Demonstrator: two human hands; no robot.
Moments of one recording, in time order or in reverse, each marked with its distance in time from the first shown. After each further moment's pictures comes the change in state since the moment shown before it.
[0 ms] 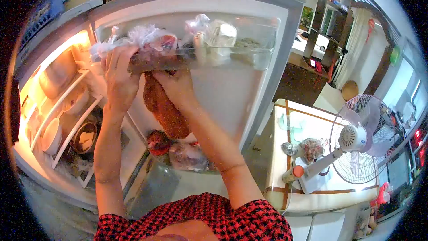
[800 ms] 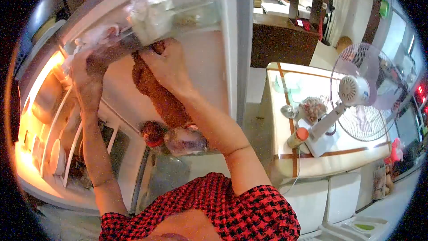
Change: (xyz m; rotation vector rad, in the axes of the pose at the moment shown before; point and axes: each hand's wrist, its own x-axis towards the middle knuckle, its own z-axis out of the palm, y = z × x) left_hand 0.001 -0.005 -0.004 -0.088 -0.020 0.003; right_hand -0.017 -0.037 -0.052 0.037 0.079 0.080
